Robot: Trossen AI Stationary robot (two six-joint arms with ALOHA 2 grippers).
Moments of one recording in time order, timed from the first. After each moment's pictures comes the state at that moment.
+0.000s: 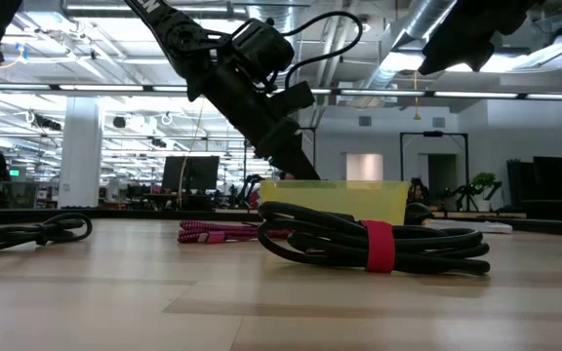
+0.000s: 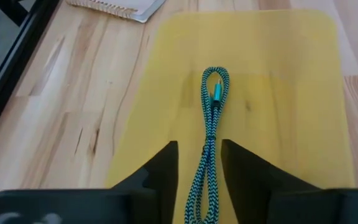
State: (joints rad) left arm 0.18 1.87 1.10 0.07 -0.06 0.22; right arm 0.36 1.07 0.83 -0.48 0.40 0.51
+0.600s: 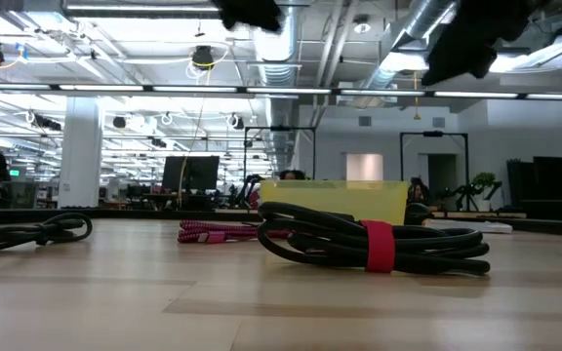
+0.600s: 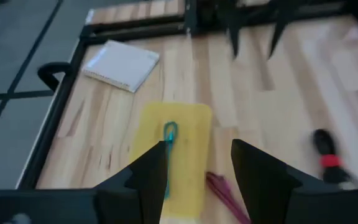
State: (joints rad) left arm 0.01 1.42 1.36 -0.56 -0.09 0.09; right arm 0.38 1.12 0.83 -0.49 0.39 0.57
